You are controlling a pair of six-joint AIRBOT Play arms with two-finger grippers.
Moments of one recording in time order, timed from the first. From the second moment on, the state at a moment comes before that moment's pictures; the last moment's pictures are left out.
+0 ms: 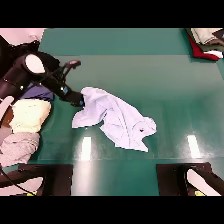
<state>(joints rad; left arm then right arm) -0.23 -1.35 1.26 1.15 -1.39 -1.27 -0.27 -1.01 1.61 -0.81 1.34 1.54</state>
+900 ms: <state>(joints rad) -0.19 -1.36 0.94 1.18 -1.07 -1.28 -0.27 -1.00 1.54 -0.81 1.35 1.54</state>
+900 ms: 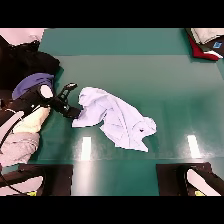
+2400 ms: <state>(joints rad) -0.19 -1.18 1.11 1.18 -1.20 -1.31 0.53 -1.15 0.69 -1.05 1.08 1.82</state>
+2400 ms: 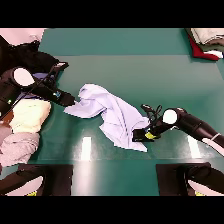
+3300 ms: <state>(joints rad) -0.19 -0.98 1.53 1.20 -1.21 -1.33 0.21 -0.69 1.03 -1.20 1.14 1.82</state>
